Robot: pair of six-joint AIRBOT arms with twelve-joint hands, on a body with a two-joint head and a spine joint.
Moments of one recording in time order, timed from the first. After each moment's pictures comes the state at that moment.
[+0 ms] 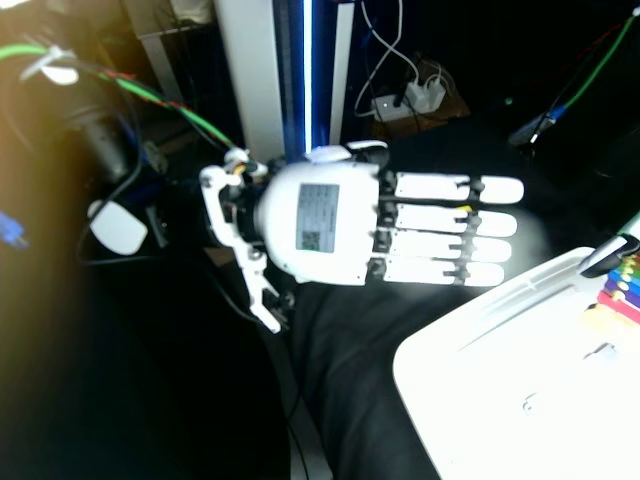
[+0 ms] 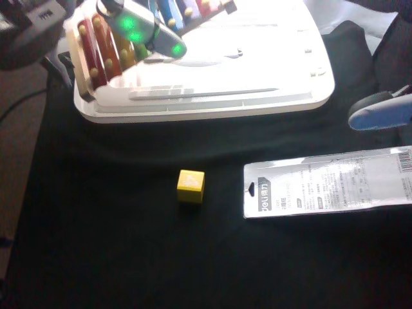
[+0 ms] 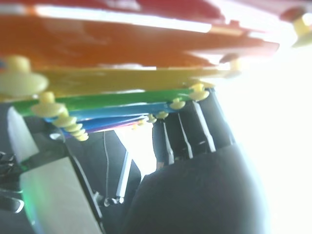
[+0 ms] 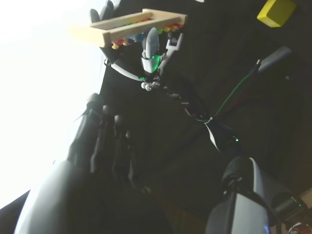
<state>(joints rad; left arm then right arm) 0.41 -1.43 1.87 0.39 -0.39 0.39 -0.80 -1.06 1.45 -0.34 1.23 -0.01</state>
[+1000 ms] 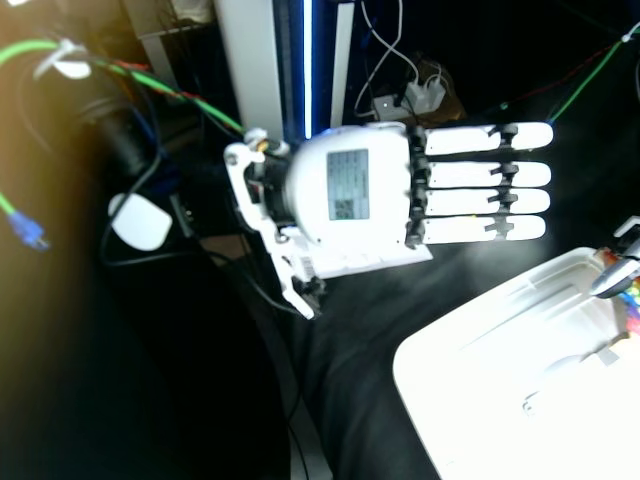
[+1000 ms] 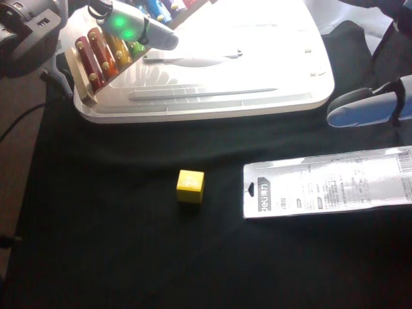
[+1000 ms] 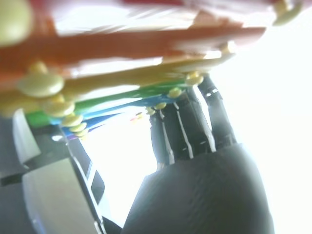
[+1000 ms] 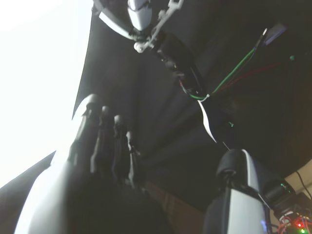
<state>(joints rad) 0.47 -1.49 2.01 0.24 -0.40 0.35 -0.74 -1.08 1.44 -0.41 1.24 0.02</state>
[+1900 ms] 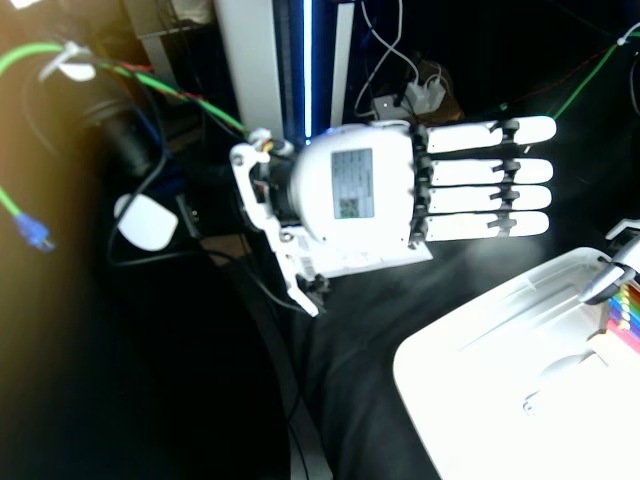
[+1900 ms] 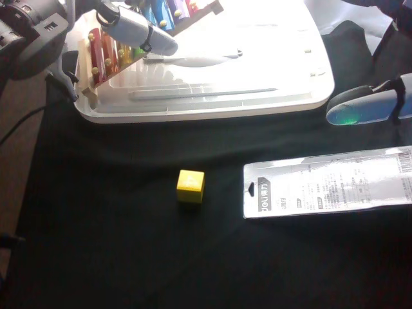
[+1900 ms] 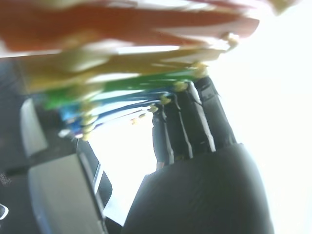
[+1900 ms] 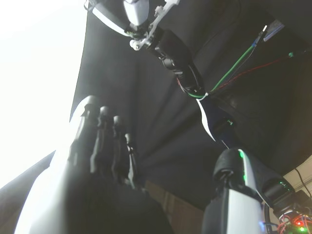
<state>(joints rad) 0.46 -1.50 2.00 0.30 -0.39 0.32 -0.74 -1.08 1.44 -0.42 1.24 0.02</state>
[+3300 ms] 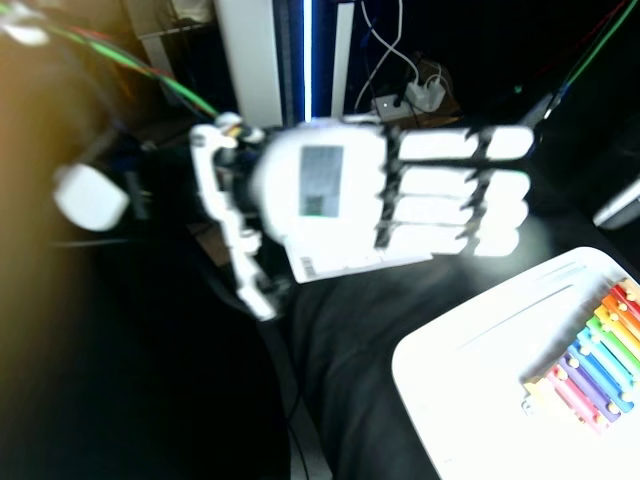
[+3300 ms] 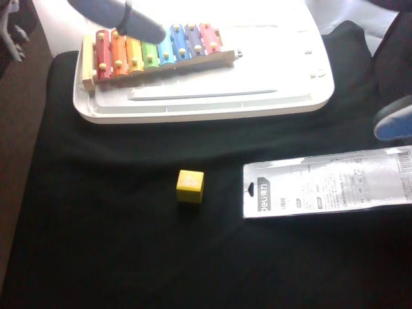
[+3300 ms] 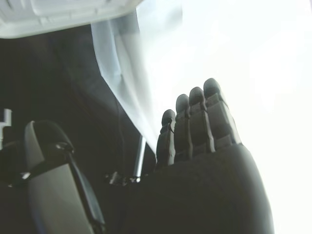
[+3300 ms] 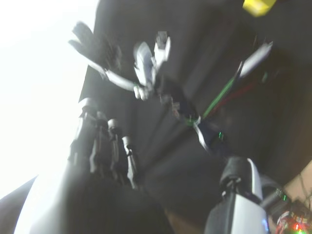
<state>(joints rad) 0.29 -1.16 1.57 0.77 -0.37 0.31 -0.73 -0.93 1.37 -0.56 1.08 0.09</state>
